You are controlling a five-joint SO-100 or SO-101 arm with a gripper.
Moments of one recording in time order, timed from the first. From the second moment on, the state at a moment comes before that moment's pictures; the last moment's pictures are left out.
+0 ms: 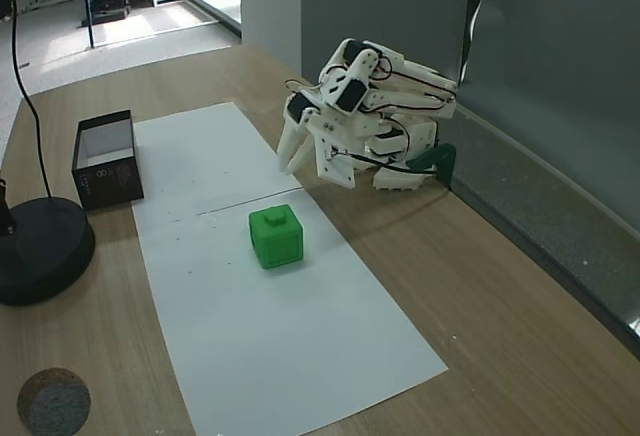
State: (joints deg) arm 3.9 197.9 173.2 74.0 -2.3
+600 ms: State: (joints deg) arm 3.9 197.9 173.2 74.0 -2.3
